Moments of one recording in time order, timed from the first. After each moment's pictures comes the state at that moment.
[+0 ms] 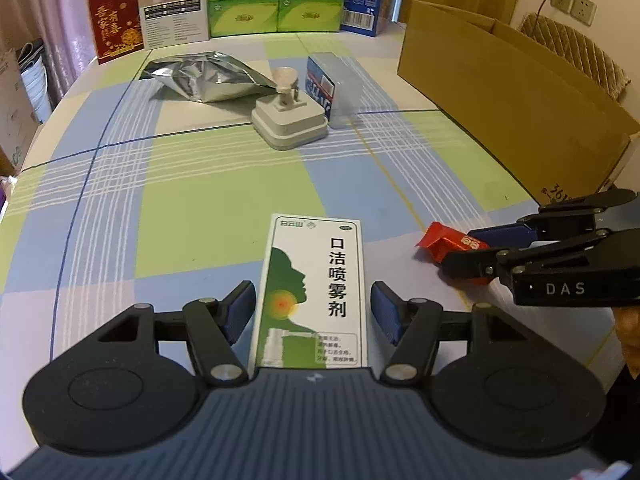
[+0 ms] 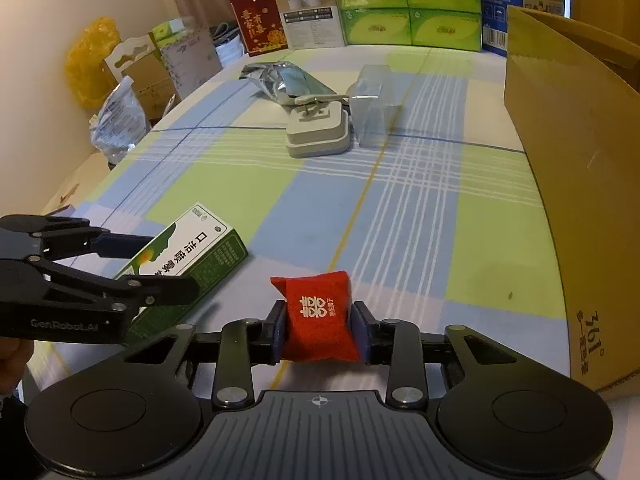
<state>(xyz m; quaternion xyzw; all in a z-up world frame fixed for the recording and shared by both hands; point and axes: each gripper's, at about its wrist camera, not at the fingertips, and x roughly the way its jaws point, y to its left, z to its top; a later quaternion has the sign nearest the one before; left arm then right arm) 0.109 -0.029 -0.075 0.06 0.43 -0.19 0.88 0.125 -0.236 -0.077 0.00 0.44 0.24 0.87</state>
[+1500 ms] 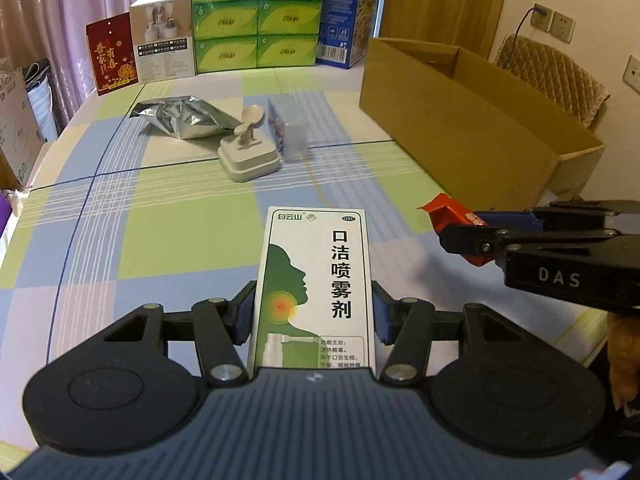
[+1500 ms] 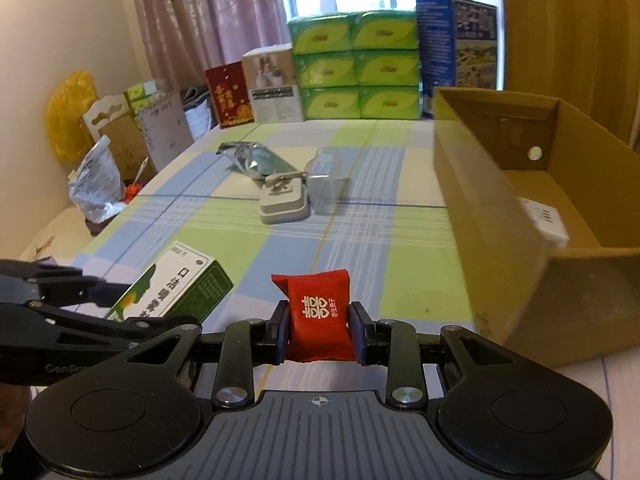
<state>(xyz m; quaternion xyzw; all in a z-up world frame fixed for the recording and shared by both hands) 0.054 -0.068 -0.026 0.04 0.40 -0.19 0.90 0.067 -0.268 -0.016 0.02 0.35 0.18 0.92</state>
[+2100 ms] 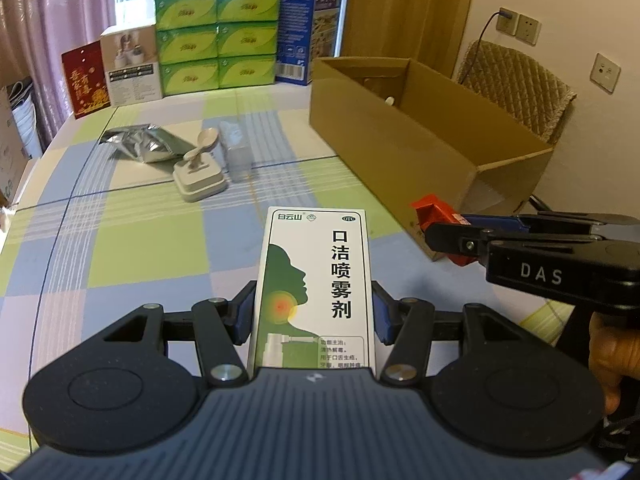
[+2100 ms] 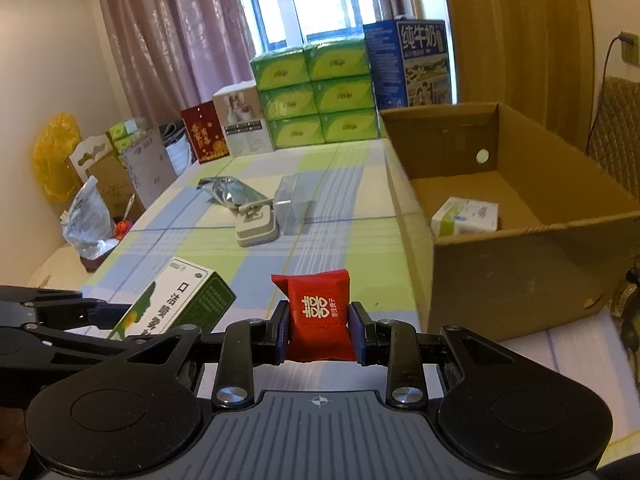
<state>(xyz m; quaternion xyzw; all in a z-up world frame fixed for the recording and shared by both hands) 0.019 -0.114 0.008 0.05 0.38 -0.22 0.90 0.026 -0.316 0.018 0.05 0.32 0.15 0.93</state>
